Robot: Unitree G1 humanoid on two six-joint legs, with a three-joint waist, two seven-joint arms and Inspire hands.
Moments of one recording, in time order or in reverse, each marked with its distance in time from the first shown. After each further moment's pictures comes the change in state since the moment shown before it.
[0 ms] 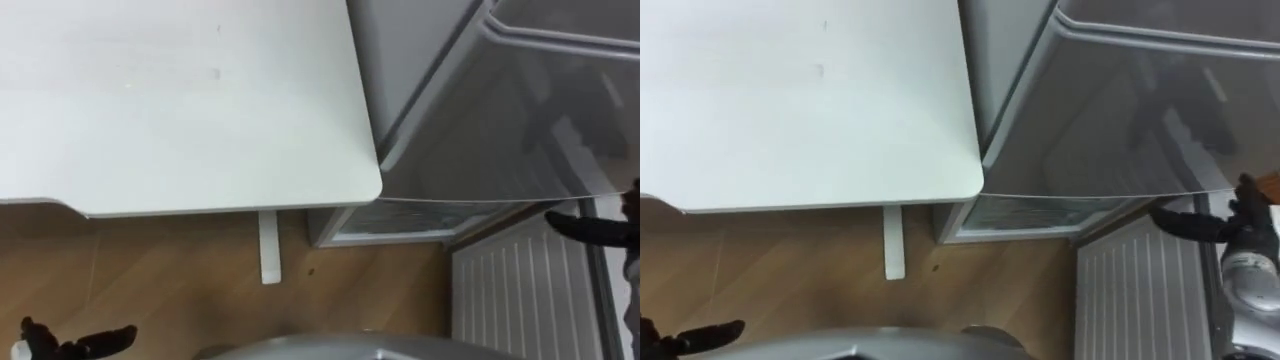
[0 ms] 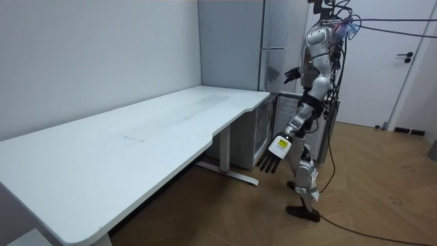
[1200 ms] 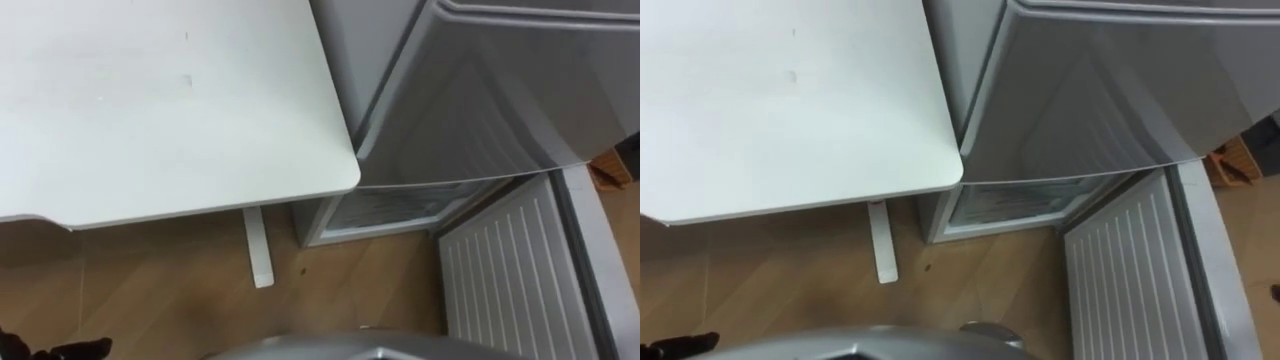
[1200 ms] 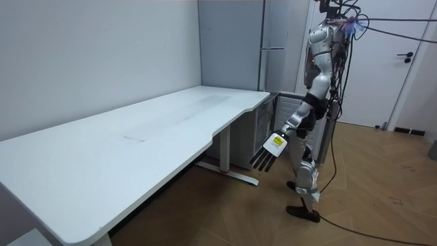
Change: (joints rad) left arm 0.000 0.042 0.090 -0.002 0.087 0.058 -0.034; right arm -0.094 -0.221 -0.122 0.588 0.365 0.033 -0.096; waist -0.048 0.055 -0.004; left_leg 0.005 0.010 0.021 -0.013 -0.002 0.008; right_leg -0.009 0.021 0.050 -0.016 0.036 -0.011
